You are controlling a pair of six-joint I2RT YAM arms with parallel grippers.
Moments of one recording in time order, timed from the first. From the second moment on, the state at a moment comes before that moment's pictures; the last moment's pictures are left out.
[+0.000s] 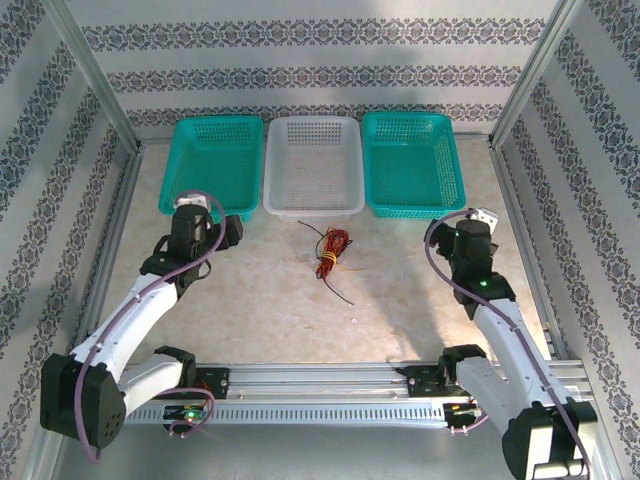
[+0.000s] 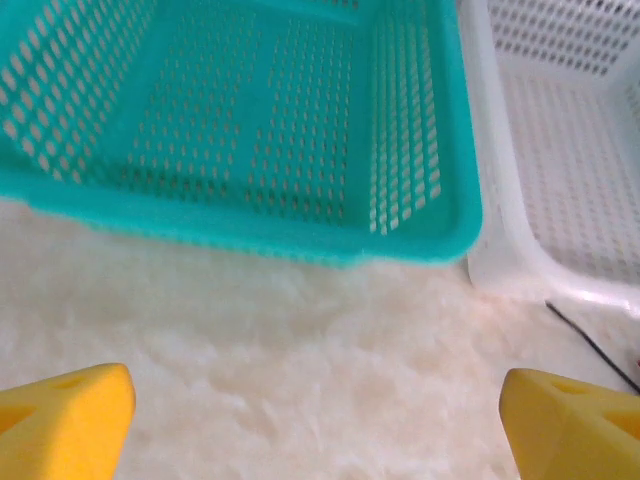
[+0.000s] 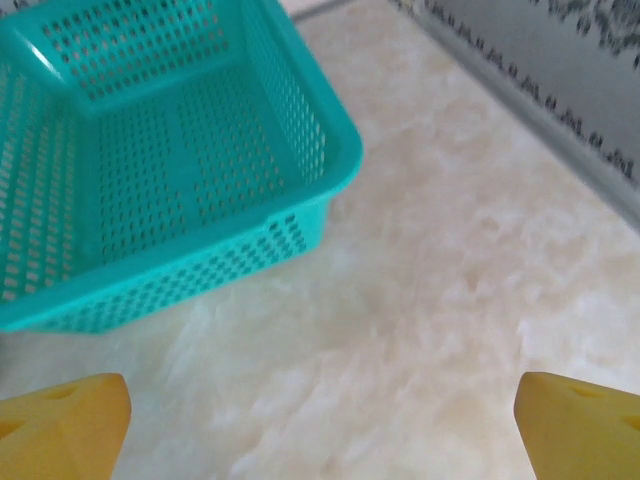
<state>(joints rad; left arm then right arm) -0.23 1.03 0.71 -0.32 -0.18 -0.40 0.12 0.84 0.59 -0.37 0.30 0.45</state>
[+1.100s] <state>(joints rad) -0.25 0.77 0.78 -0.60 0.06 -0.71 0.94 1.70 1.04 -0.45 0.31 0.89</state>
